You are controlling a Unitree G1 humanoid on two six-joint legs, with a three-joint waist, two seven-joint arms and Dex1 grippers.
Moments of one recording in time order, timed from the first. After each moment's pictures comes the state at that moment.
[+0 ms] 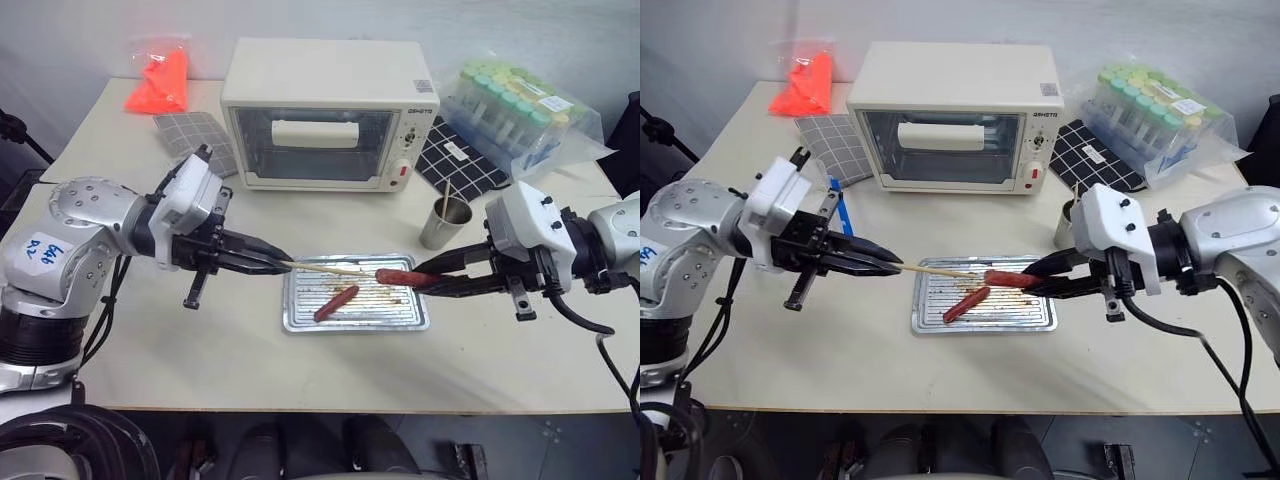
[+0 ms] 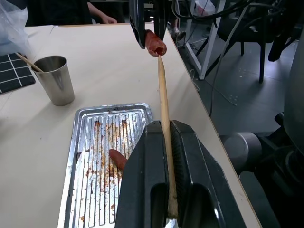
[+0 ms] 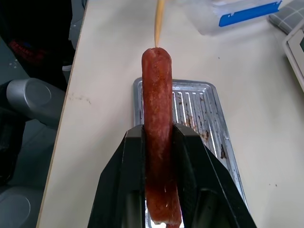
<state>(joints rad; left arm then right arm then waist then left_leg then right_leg) -0.70 0.86 -0.01 -0.22 -0.66 0.59 -1.33 -0.61 -1.12 -0.04 -0.51 0.73 0.73 1.26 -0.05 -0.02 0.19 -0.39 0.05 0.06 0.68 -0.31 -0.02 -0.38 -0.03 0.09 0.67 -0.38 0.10</state>
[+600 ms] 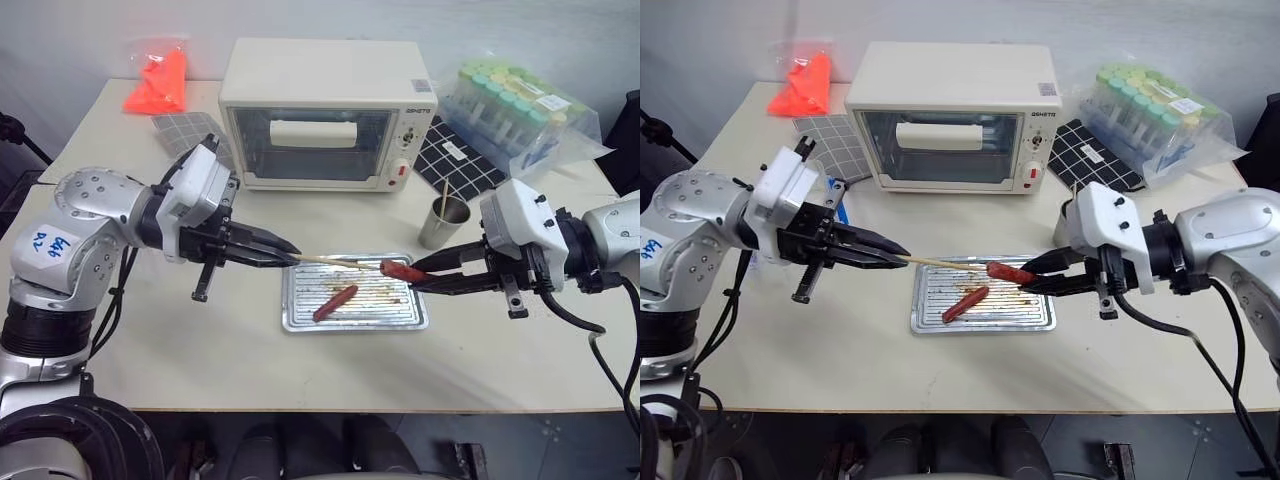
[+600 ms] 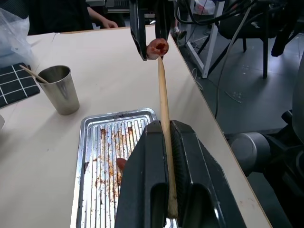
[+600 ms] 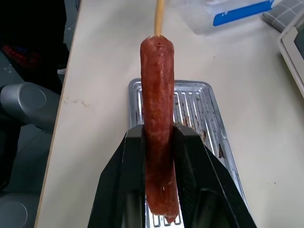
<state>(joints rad) -0.74 0.85 -0.02 -0.22 -0.65 0.59 -1.35 -0.58 -1.11 -0.03 -0.48 0.69 0.72 1.23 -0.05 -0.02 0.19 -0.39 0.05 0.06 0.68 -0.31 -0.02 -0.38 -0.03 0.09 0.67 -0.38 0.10</state>
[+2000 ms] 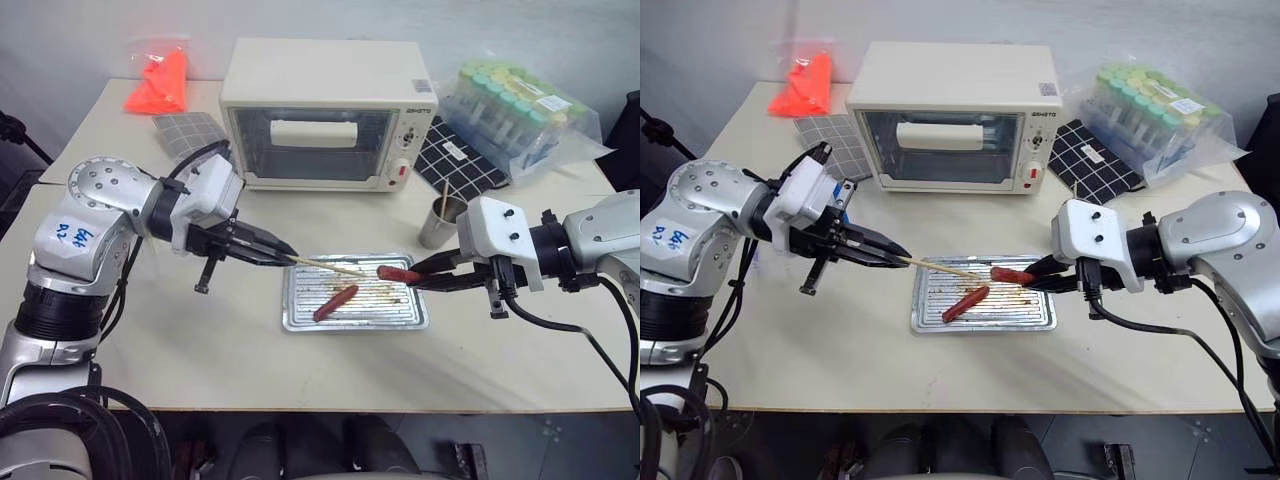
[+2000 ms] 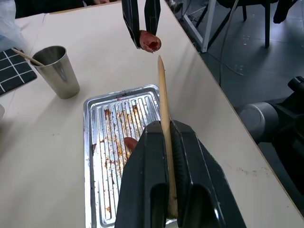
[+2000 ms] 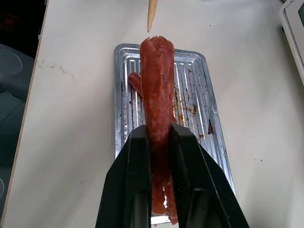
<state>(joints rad) -0.81 0.81 -0.10 -0.10 -0.50 0.46 -1.43 -0.61 -1.11 0.07 -0.49 0.54 0.68 1.23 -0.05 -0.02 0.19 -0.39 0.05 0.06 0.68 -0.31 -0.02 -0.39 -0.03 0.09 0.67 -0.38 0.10</state>
